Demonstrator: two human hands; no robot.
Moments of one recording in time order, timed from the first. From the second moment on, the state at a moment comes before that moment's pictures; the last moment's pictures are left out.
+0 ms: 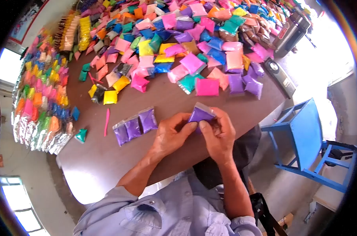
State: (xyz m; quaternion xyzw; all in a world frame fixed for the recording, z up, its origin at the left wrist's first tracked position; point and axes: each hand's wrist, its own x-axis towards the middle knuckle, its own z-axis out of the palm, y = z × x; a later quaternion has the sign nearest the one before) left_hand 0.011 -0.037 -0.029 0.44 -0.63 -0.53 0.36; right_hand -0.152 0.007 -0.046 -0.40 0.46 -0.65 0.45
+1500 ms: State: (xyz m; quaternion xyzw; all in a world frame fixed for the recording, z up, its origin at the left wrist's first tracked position) left_hand 0.254 -0.063 -0.017 0.71 -0.66 -0.08 0.22; right_hand -0.166 0.044 -0.033 -0.74 0.52 -0.40 0.14
